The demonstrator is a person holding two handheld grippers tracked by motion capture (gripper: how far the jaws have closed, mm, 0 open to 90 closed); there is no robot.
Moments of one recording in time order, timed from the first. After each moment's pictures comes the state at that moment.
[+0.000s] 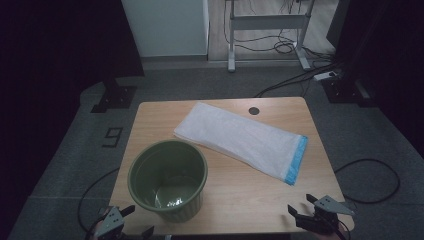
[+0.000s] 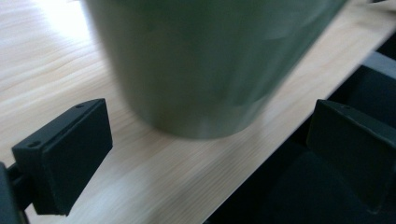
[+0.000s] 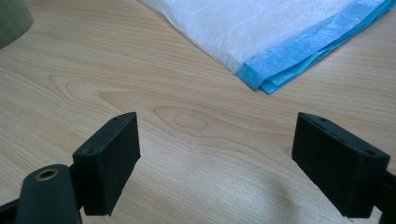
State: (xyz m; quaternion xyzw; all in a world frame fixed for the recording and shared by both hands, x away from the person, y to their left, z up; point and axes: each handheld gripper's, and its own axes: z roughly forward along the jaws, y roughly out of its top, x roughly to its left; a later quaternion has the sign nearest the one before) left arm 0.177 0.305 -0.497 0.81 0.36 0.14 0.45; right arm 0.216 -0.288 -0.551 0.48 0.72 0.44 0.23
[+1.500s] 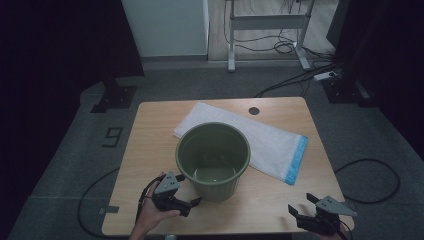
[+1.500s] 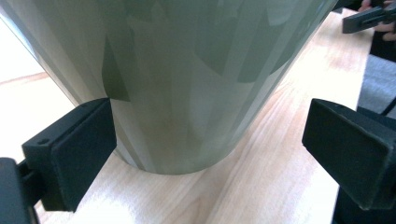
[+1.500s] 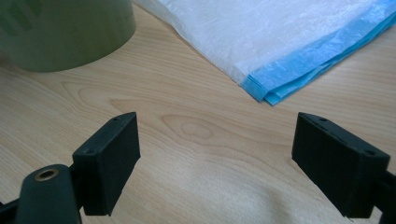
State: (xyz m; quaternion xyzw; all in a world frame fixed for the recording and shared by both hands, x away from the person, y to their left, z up) left arm 0.274 0.184 -0.478 0.84 0.27 0.12 0.45; right arm 0.213 -0.291 -0.547 0.46 0.72 0.46 0.23
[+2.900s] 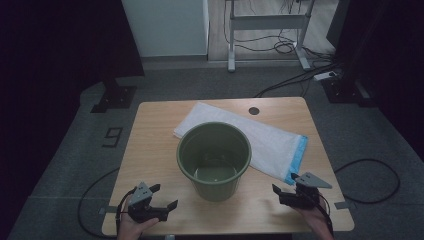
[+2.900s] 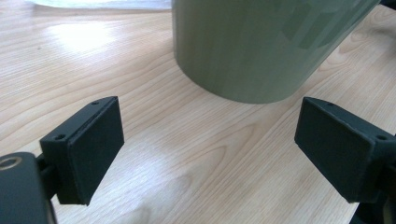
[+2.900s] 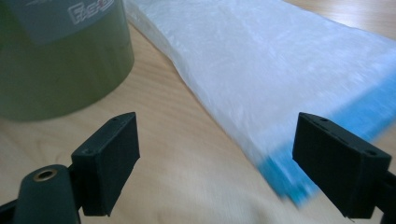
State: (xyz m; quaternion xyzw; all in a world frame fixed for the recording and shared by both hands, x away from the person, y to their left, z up) left arm 0.245 0.258 -0.507 0.79 0.38 0.15 0.45; right arm 0.281 -0.246 -0.526 0.45 0.74 0.44 0.23
